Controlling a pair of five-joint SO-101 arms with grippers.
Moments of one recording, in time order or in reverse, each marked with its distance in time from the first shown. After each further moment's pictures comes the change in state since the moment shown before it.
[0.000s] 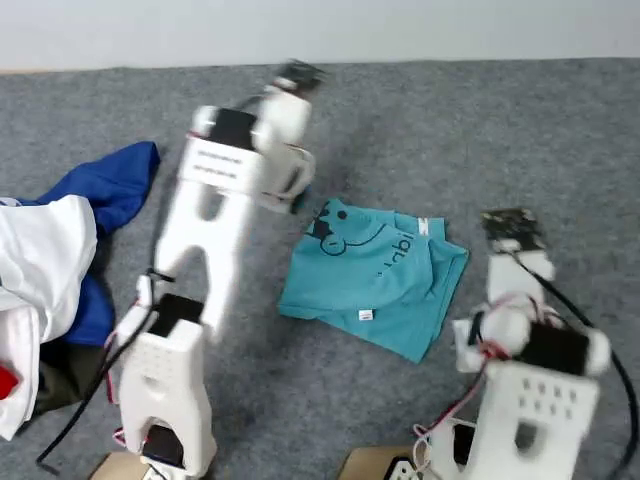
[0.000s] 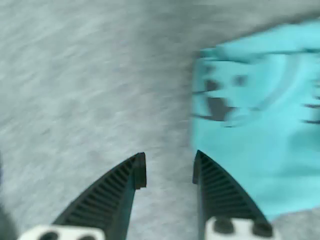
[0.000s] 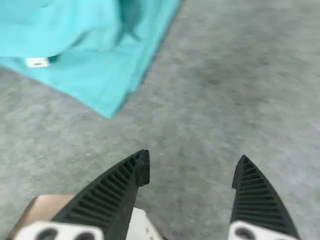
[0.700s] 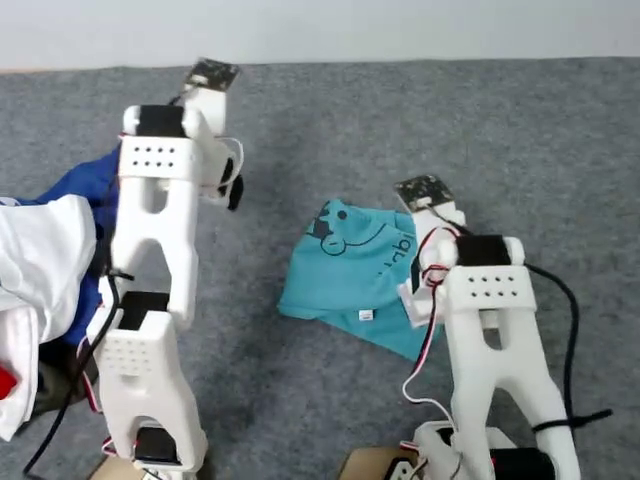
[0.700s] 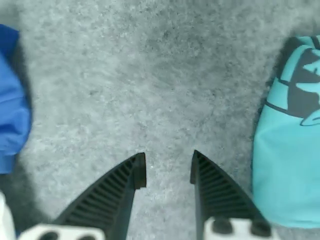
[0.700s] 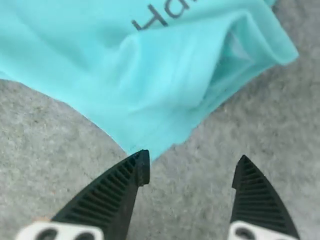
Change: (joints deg) left arm -9.1 0.1 5.8 -2.1 0.0; right arm -14.8 27.8 -4.0 -16.4 -1.5
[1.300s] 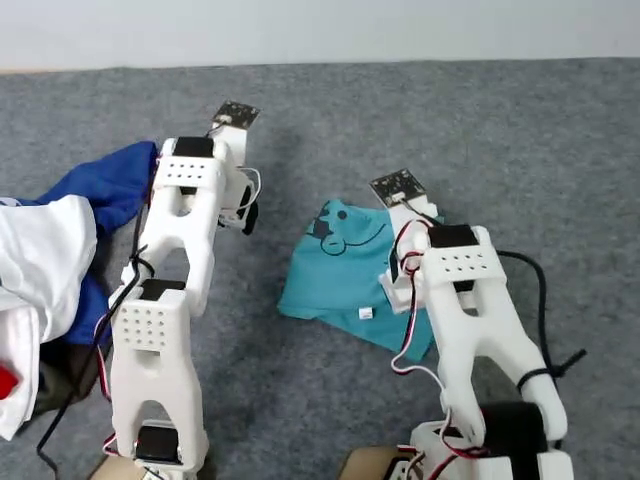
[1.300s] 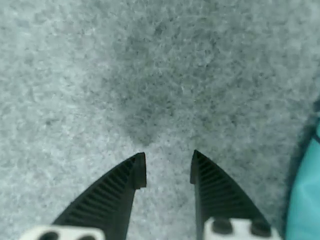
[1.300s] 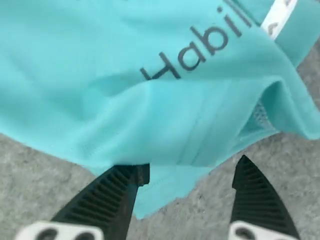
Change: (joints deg) left arm 0.6 13.1 4.8 -13.6 0.0; right arm -2.8 12.4 -1.2 -13.1 0.0
